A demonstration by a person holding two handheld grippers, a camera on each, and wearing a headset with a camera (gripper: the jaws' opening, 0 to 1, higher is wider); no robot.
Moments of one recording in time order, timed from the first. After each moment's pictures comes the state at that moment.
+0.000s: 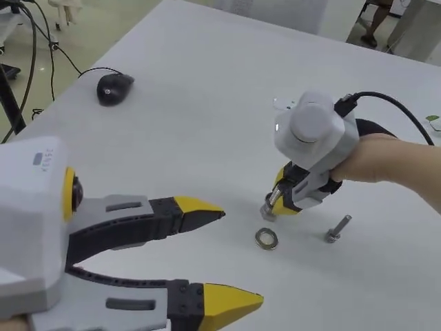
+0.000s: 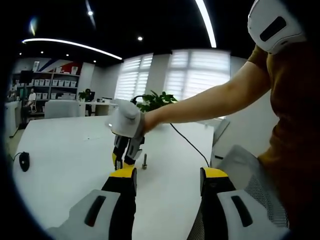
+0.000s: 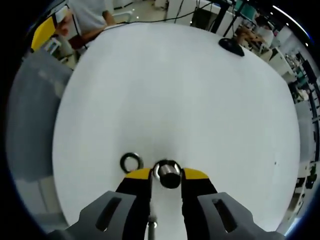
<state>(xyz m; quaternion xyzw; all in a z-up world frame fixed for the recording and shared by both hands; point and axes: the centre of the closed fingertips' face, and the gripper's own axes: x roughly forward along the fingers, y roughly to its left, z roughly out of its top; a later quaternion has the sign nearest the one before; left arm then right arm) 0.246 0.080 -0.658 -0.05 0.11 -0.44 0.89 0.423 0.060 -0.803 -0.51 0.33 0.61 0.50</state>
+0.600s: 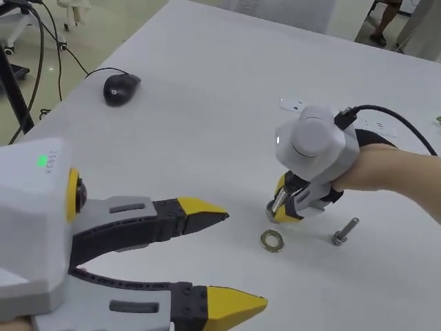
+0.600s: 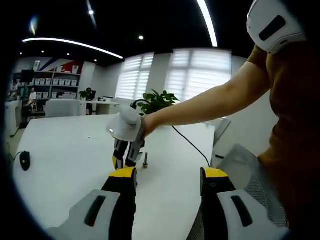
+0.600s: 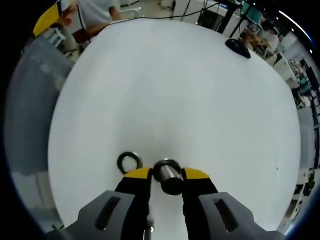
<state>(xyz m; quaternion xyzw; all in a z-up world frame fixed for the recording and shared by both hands) 0.247 0.080 -0.661 -0.05 0.11 -0.44 0.89 0.421 0.061 -0.813 -0.52 0.32 0.62 0.49</state>
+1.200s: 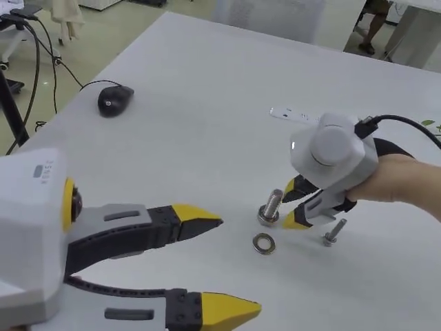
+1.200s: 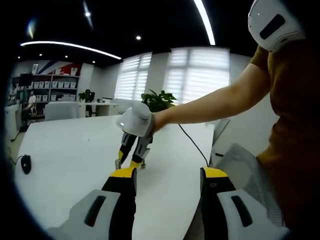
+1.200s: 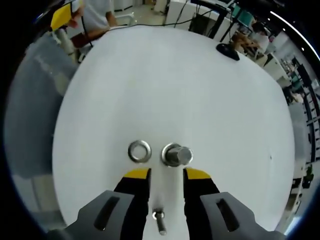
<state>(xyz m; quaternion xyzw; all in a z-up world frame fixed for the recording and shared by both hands) 0.238 0.071 -0.655 -0.04 0.11 -0.44 0.89 0.411 0.036 -0.790 -0.51 0.30 0.61 0.52</state>
